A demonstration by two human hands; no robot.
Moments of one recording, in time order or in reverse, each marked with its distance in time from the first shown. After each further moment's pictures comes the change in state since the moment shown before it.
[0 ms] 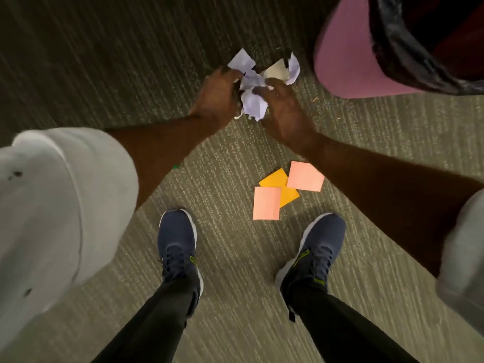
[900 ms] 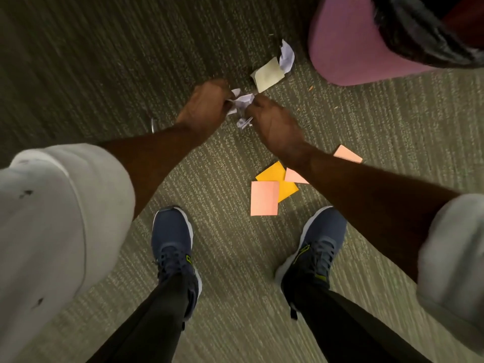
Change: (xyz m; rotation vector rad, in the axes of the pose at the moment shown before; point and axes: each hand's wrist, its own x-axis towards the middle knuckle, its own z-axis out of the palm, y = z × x) left_hand -0.027 -0.005 0.009 0.062 -0.017 0.160; right_hand -0.031 -0.031 0.007 -0.200 -0.032 -0.072
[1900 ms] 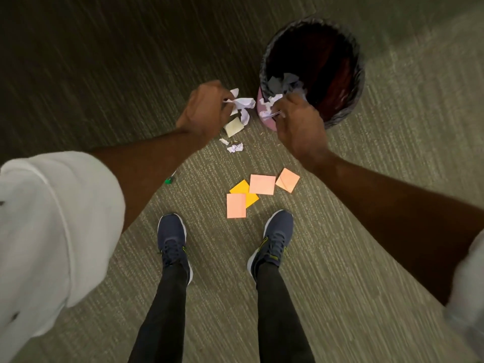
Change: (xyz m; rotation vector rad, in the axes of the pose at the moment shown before) left_hand -0.012 0.177 -0.209 -0.014 0.160 -0.040; right_hand -0.072 -0.008 -0.295 -0.011 0.208 0.252
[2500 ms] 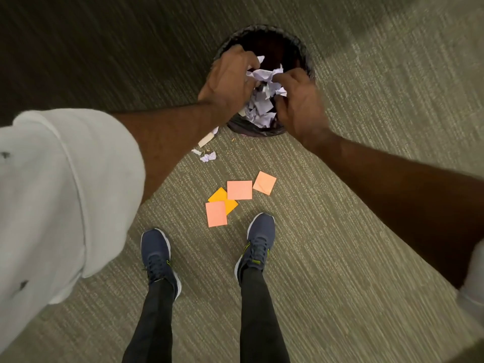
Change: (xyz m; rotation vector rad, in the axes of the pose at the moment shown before) left_hand 0.102 0.126 0.030 -0.057 0.036 0.124; right_hand 0.021 0.101 -0.048 0.160 0.085 0.139
